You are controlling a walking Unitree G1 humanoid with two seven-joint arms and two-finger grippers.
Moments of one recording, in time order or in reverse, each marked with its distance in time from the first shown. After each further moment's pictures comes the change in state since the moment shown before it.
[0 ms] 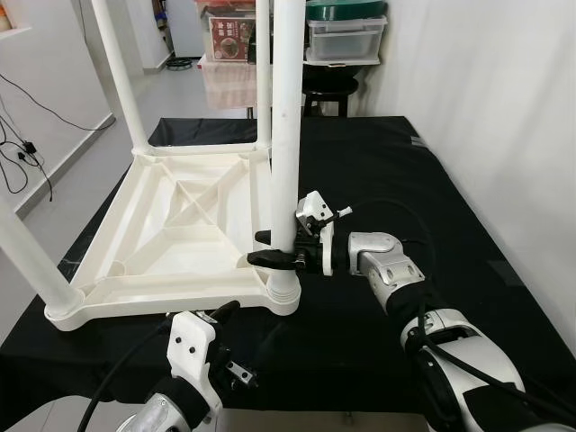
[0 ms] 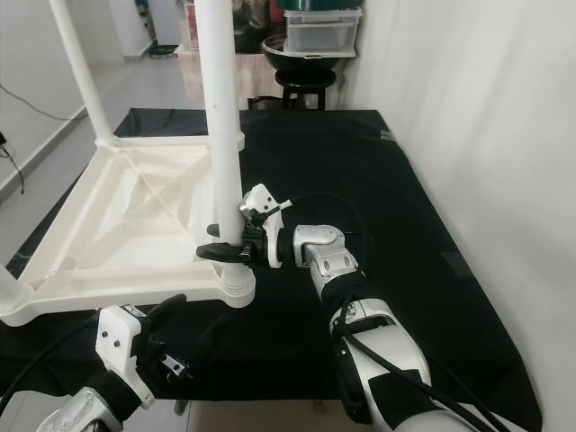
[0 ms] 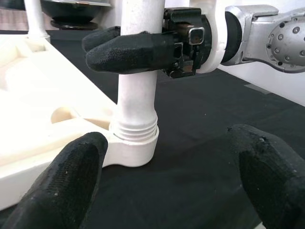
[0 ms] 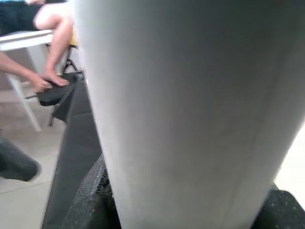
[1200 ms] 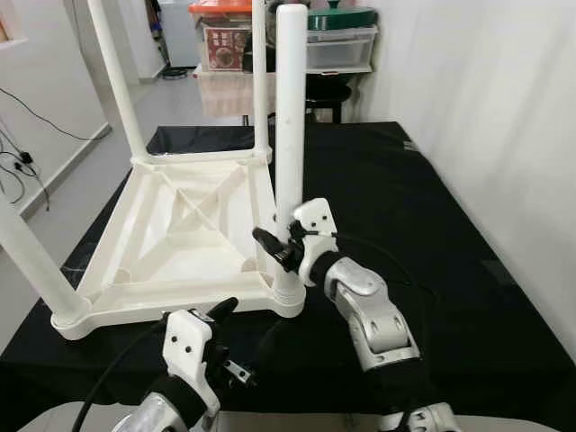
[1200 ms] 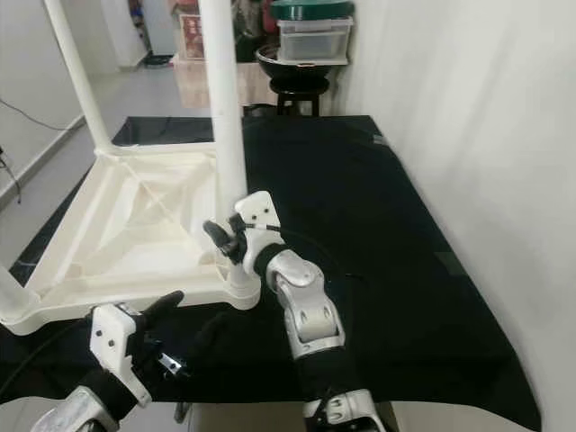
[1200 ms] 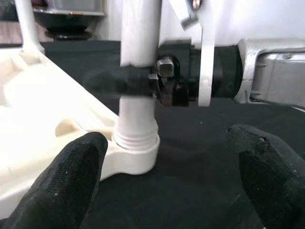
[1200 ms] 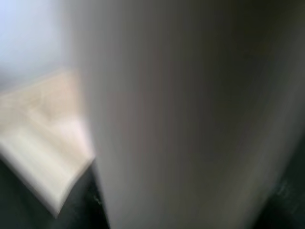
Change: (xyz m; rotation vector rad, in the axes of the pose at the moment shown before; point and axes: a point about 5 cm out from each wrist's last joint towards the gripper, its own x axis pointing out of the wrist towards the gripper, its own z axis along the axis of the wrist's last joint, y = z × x) left arm 0.002 0.002 0.006 0.016 -0.027 -0.001; right arm 0.014 0.035 -0.010 0.081 0.012 -0.498
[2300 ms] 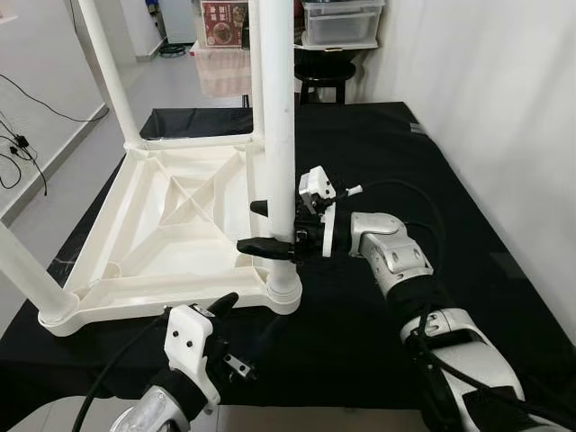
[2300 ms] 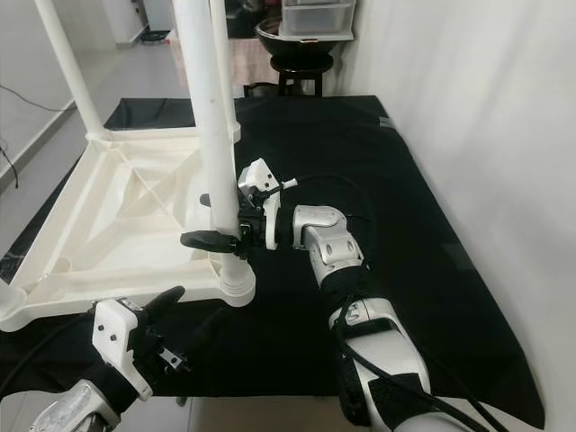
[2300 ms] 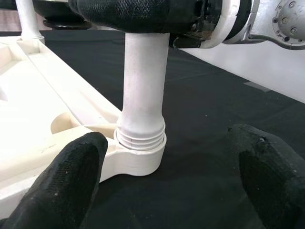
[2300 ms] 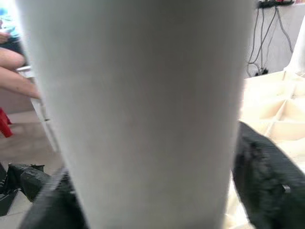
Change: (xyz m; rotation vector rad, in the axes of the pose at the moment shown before) left arm 0.000 0.001 -0.004 0.002 0.012 -0.013; right arm 0.004 -0.025 0.045 -0.013 -0.120 0.630
